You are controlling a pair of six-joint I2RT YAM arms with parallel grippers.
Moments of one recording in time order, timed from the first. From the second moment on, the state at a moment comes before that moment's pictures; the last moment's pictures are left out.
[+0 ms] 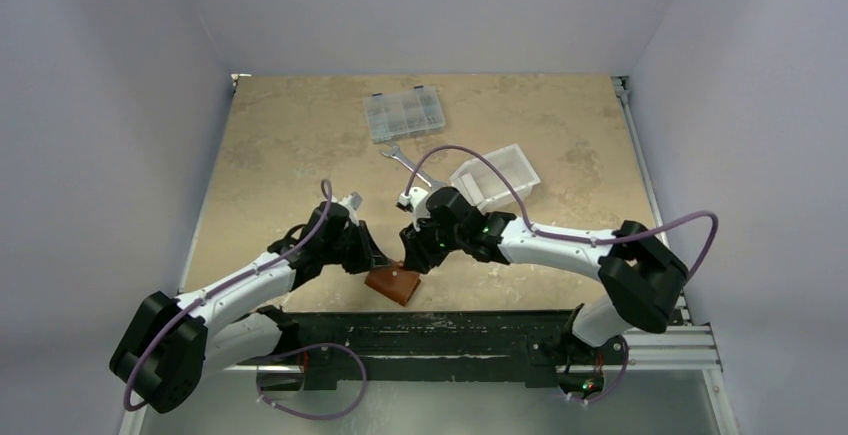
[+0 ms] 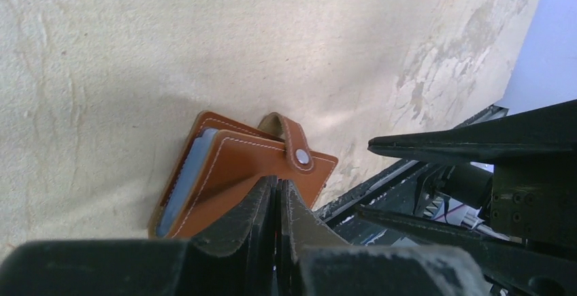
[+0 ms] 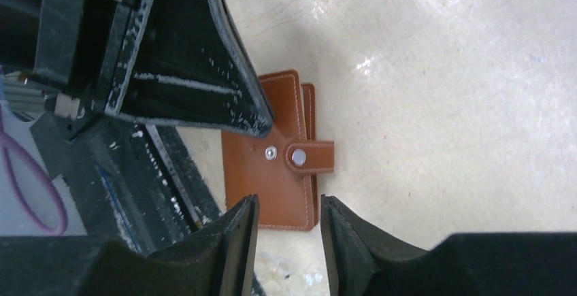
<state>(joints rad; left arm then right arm) -0.56 1.06 0.42 -0.16 0.29 -0.88 0.96 1.49 0.85 -0.11 -0.25 0.25</state>
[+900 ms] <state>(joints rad) -0.56 1.09 0.35 -0.09 0.28 -0.89 0.99 1.71 1.00 -0.14 -0.27 0.11</state>
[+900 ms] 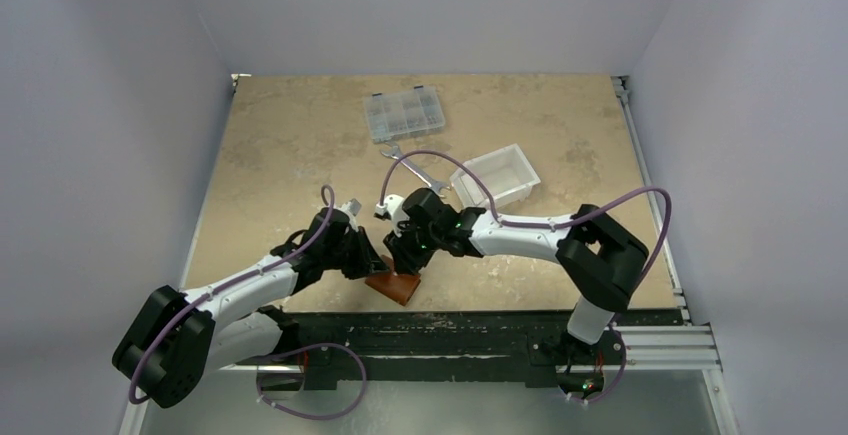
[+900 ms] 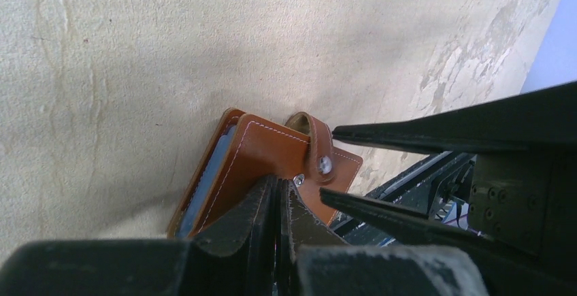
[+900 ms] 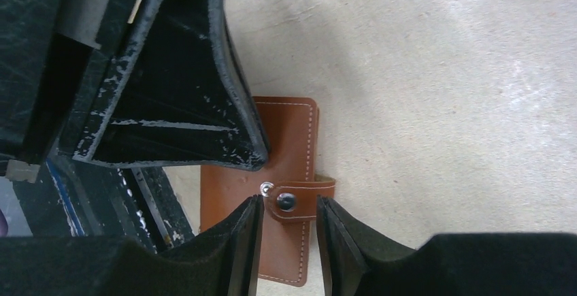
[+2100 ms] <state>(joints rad) -0.56 1.09 0.34 -0.07 0.29 -0.89 1.02 1.68 1.02 -0.19 -0.23 0.09</state>
